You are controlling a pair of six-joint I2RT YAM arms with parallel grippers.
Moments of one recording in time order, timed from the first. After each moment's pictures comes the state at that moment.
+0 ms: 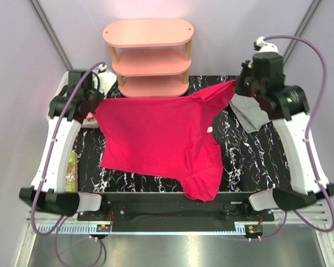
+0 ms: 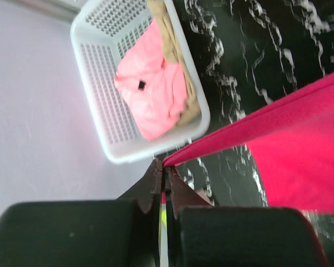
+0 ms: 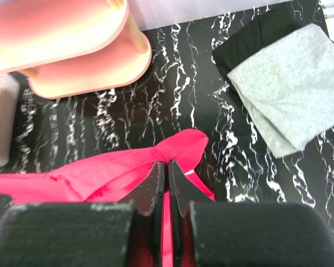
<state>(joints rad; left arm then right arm) -0.15 1.37 1.67 -0.99 -0.21 0.58 0.36 1.46 1.99 -1.01 0.26 0.38</state>
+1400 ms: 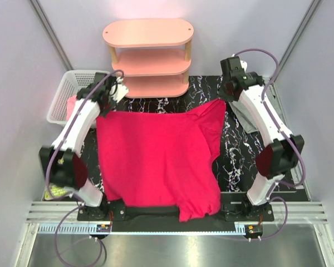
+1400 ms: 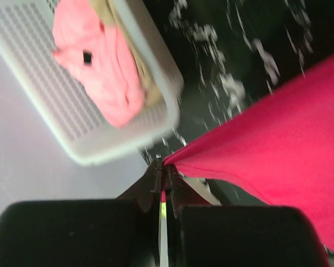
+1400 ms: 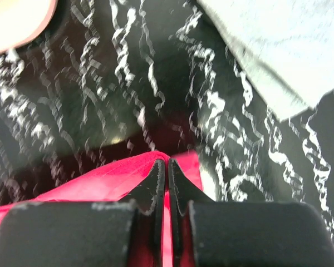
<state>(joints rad) -0.15 1.55 1.50 -0.95 -0.27 0.64 0.30 1.74 1.84 -0.98 0.29 0.48</state>
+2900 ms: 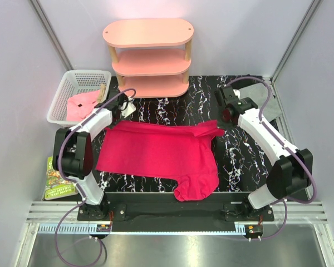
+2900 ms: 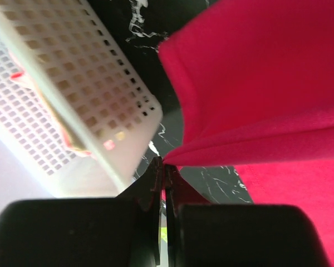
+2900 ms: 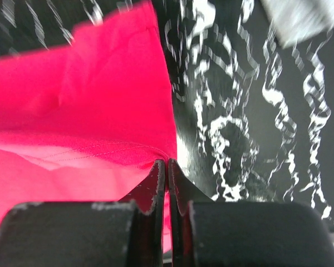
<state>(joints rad) -0.18 1.74 1.24 -0.57 -0.39 0.74 0.38 1.53 1.41 -0.94 0.30 0.46</state>
